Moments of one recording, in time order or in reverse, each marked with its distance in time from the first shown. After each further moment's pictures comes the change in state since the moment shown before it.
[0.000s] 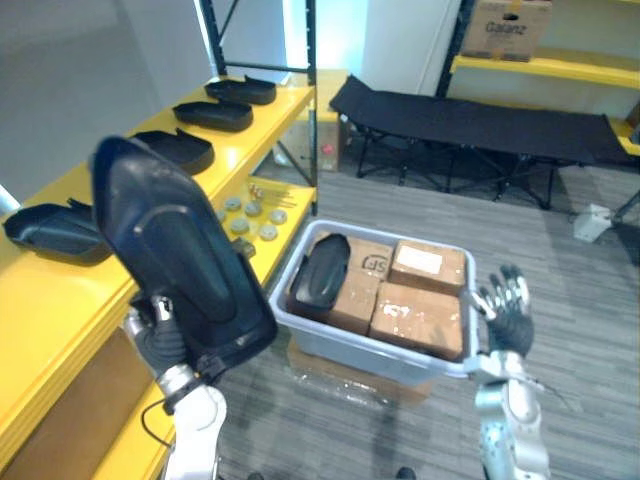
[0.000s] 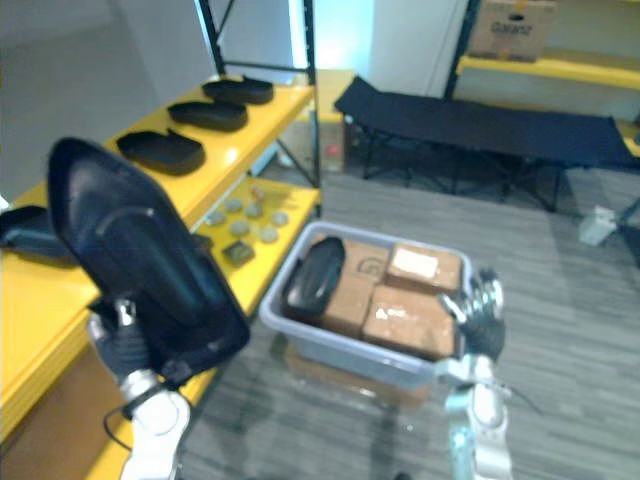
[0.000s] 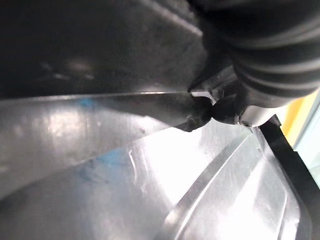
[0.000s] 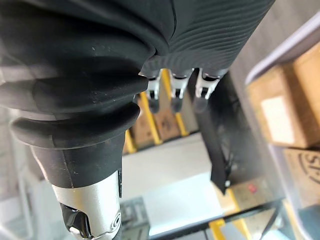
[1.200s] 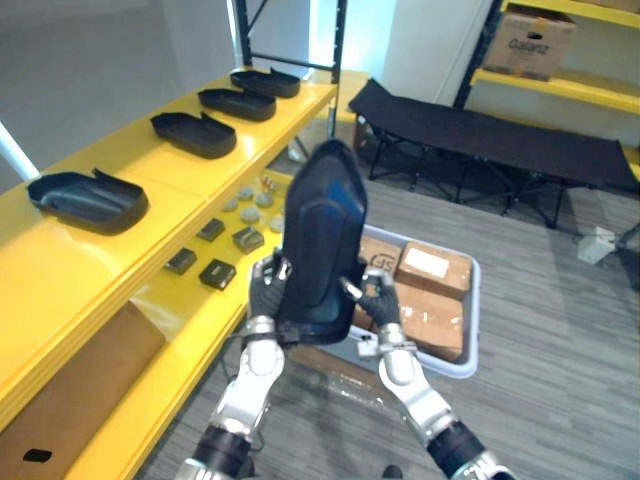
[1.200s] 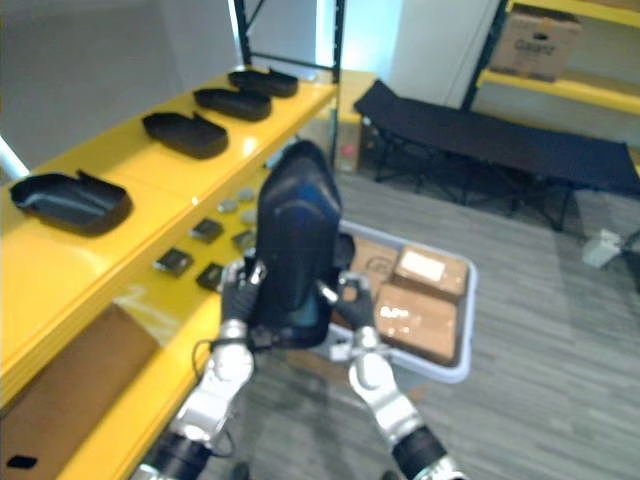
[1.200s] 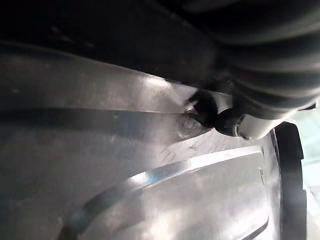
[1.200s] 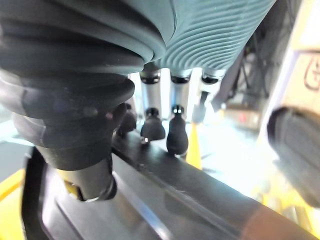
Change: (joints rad) left arm -0.274 0.079 -0.349 0.174 0.007 0.152 -0.167; right arm -0.311 -0.027 0.635 0.260 -0.399 -0.077 -0.272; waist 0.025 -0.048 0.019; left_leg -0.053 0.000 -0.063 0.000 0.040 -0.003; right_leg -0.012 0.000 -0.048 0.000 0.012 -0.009
